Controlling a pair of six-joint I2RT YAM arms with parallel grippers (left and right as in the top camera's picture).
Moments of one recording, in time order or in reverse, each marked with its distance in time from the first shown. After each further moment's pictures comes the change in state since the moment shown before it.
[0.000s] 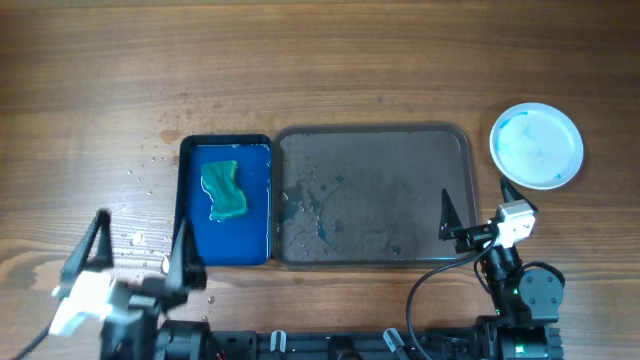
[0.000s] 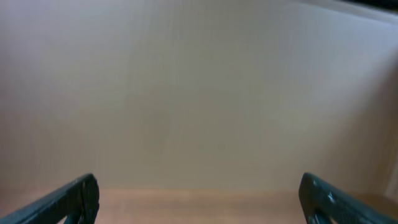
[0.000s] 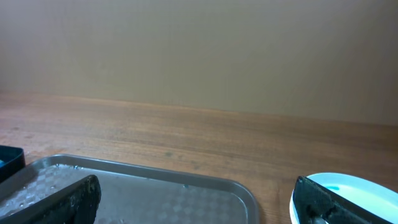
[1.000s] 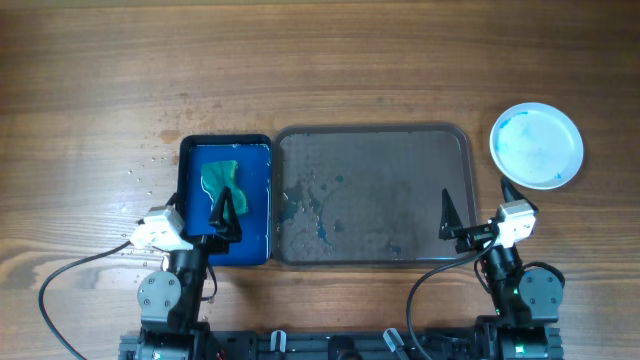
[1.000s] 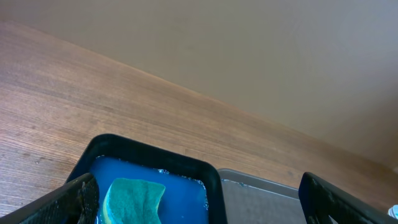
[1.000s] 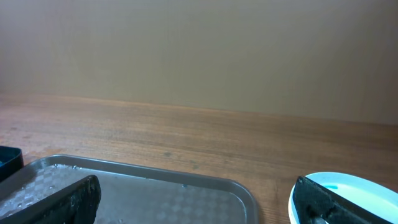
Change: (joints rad) left arm 0.000 -0.001 -0.617 0.277 -0.043 -0.295; right arm 0.000 0.000 0.000 -0.001 0.004 0.000
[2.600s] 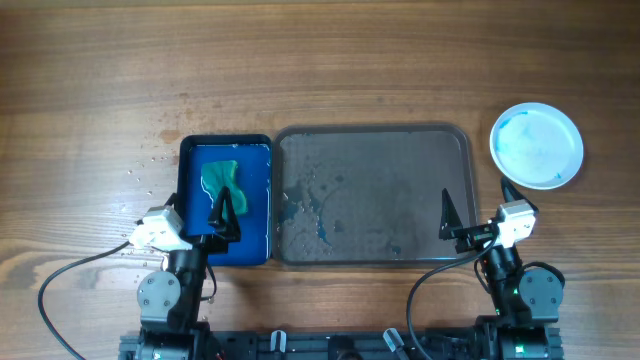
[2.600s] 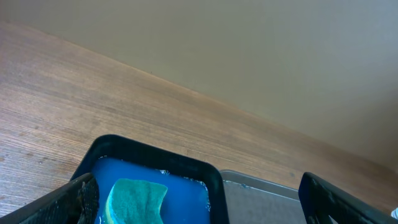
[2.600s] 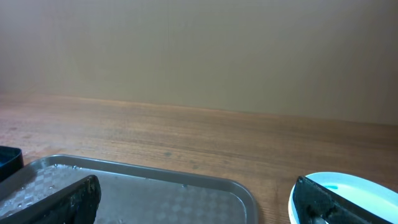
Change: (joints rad) left arm 0.008 0.000 0.000 0.000 0.000 0.000; right arm 0.000 0.000 0.000 0.000 0.000 0.000
